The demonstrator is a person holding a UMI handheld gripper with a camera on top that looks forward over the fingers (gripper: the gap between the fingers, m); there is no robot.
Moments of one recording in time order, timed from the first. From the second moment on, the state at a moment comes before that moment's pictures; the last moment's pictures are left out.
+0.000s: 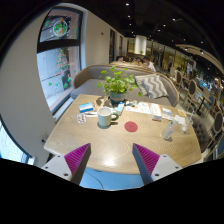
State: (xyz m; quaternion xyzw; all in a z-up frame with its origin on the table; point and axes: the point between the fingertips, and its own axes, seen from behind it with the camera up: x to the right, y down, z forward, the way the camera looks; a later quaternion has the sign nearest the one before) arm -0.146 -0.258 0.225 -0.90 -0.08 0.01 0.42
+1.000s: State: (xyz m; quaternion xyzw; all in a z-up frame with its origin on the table) arm 0.187 -0.082 0.072 -0.89 0.03 -0.01 0.45
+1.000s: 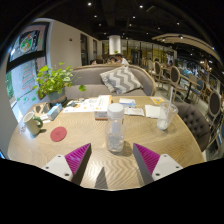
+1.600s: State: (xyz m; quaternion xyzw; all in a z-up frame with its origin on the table) arm 0.201 0.019 0.023 -0.86 0.02 -0.02 0.50
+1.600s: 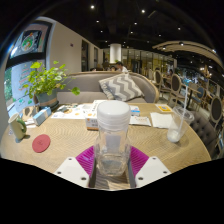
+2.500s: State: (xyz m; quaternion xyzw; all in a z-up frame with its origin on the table) arm 0.036 0.079 0.240 -0.66 -0.33 -0.48 0.47
